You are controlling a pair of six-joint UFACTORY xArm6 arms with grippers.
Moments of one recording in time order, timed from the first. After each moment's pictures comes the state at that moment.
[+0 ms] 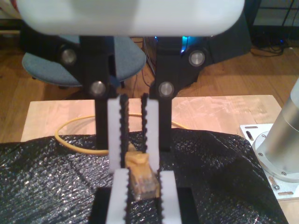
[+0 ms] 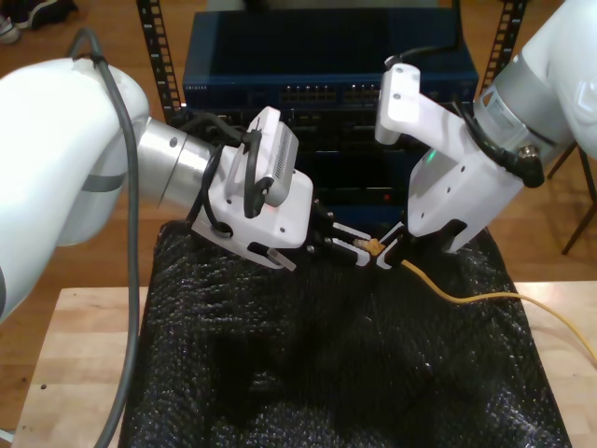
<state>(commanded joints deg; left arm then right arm) -5.1 -17.8 -46.8 -64.8 82.6 -251.6 15.8 -24.8 -53.3 27.6 72.6 -69.7</state>
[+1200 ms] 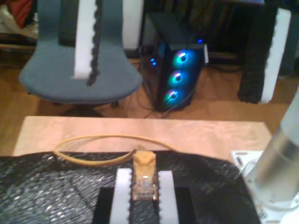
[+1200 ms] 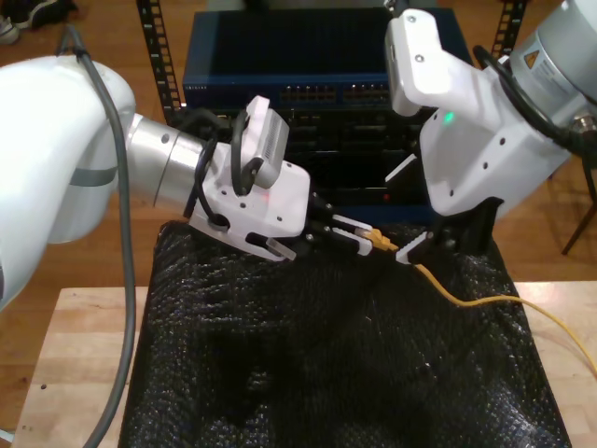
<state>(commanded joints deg) -3.6 -16.1 -47.9 -69.1 87.2 -255.3 16.0 -31.2 -57.4 27.6 76.8 -81.7</state>
